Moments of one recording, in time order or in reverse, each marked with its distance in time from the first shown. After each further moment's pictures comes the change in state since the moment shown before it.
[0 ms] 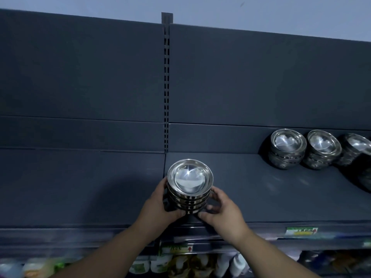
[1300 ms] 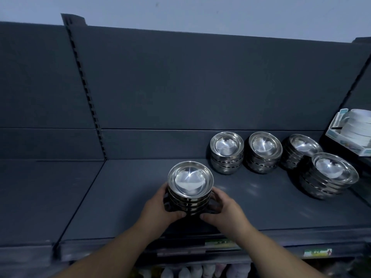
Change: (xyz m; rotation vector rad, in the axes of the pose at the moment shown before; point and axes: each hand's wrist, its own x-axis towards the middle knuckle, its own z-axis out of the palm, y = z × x) left_hand 0.060 0.082 0.218 -0.014 0.012 -0.023; right_hand 0.026 0.061 -0.239 -0.060 -0.023 -0.039
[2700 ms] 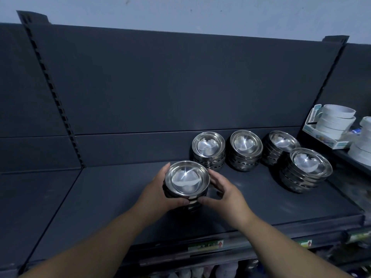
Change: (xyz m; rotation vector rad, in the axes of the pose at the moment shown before) left_hand 0.036 0.051 0.019 0.129 -0.107 0.138; right_hand 0.012 -0.011 -0.053 -0.043 0.126 -0.162
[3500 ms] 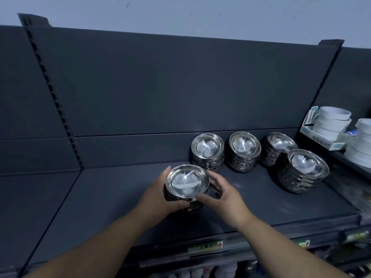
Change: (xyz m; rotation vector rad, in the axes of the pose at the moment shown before) left_hand -0.009 0.009 -0.002 0.066 -0.004 0.018; right_hand 0.000 -0.009 0.004 0.063 0.008 0.012
